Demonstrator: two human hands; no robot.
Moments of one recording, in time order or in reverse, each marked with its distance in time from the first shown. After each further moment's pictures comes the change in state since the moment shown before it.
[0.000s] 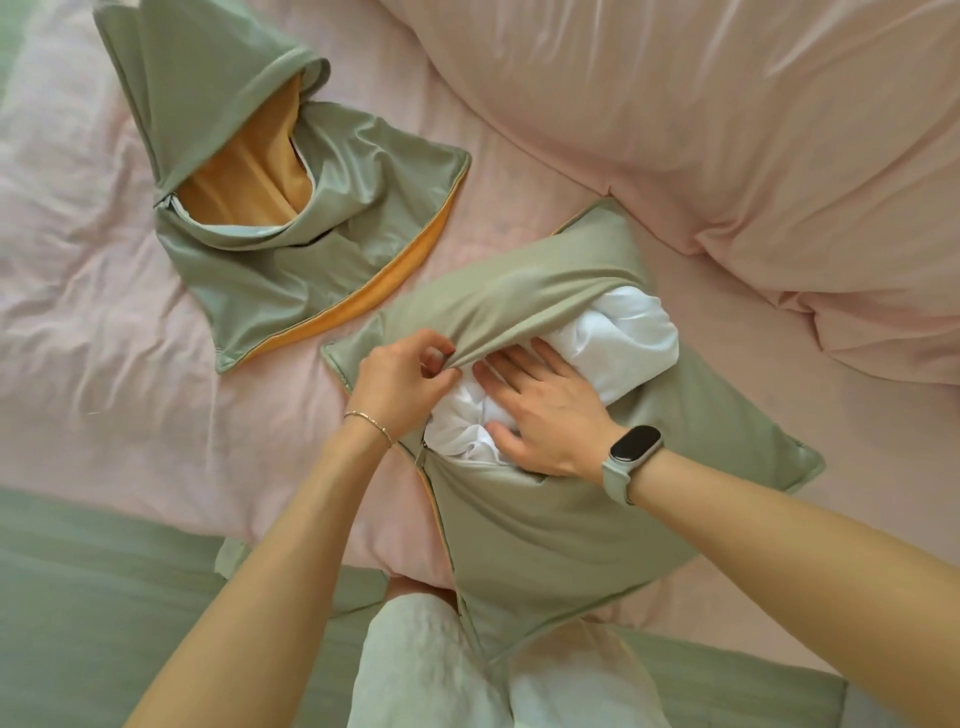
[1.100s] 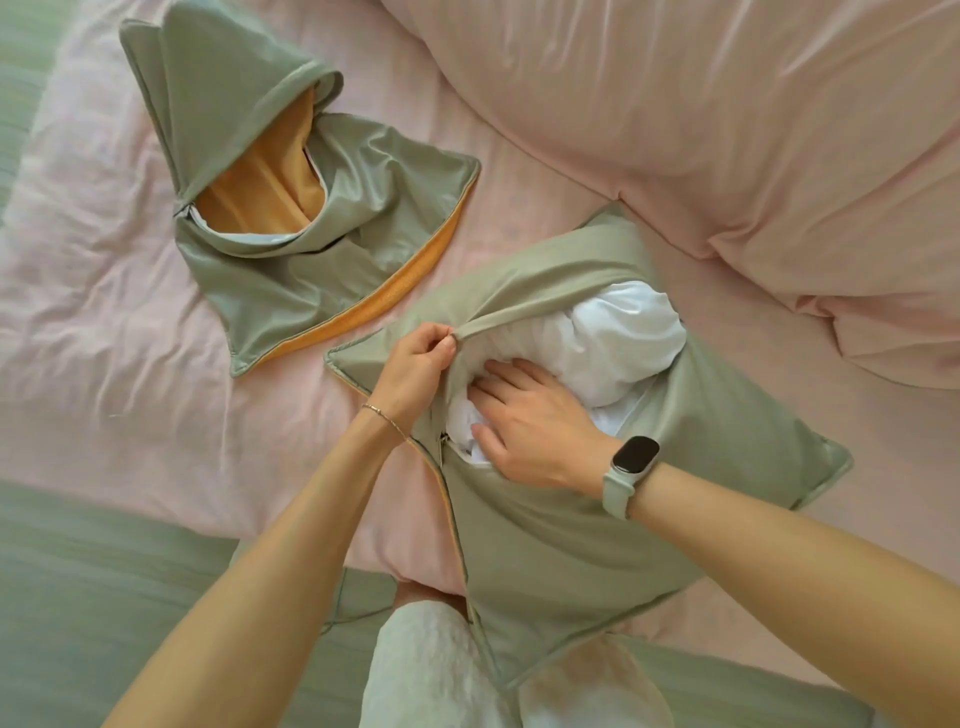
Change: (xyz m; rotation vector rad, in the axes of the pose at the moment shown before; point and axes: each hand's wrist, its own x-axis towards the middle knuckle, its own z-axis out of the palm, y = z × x) left_hand 0.011 0.009 0.003 -0.632 -0.069 -0.206; right_hand 0.007 -0.018 -0.007 0.150 0.008 -0.078
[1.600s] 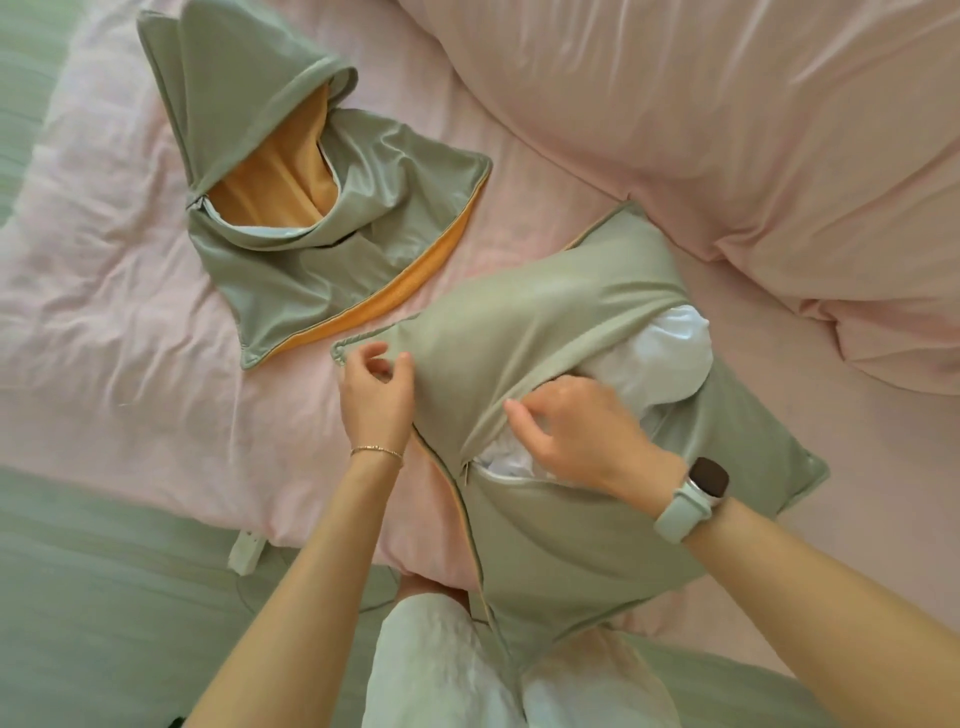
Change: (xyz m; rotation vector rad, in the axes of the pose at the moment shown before) left_hand -0.025 -0.022 -0.015 0.125 0.565 -0.065; right_hand -0.025 -0.004 -0.027 0.214 0.301 0.104
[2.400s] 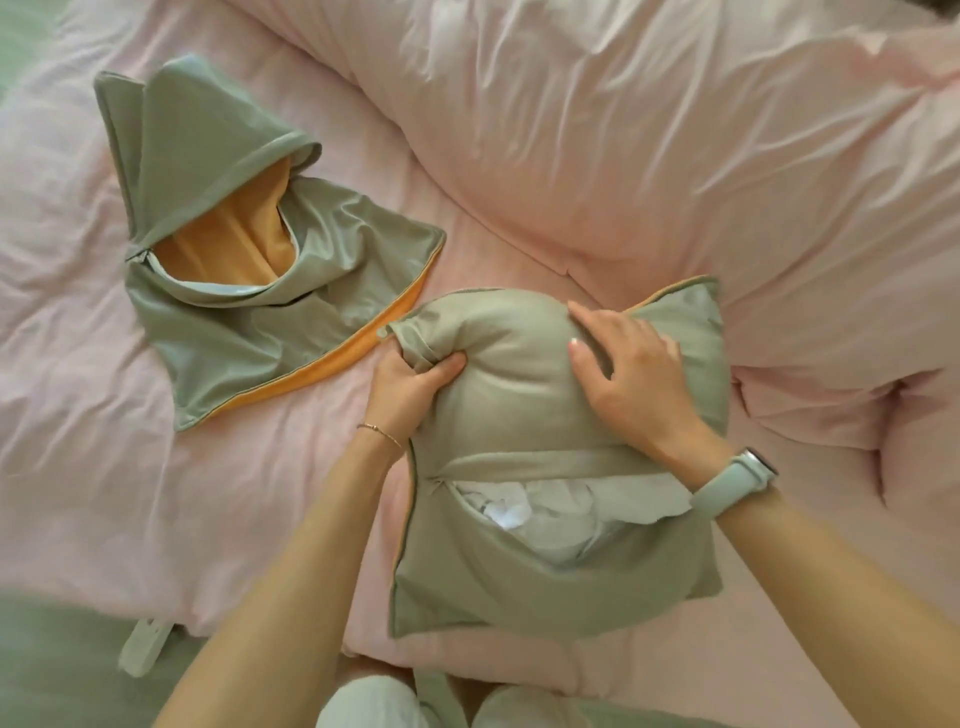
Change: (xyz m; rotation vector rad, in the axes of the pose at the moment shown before) left_hand 0.027 0.043 0.044 -0.472 -0.523 0.079; right_hand 0.031 0.041 -0.075 -0.150 0.218 0.338
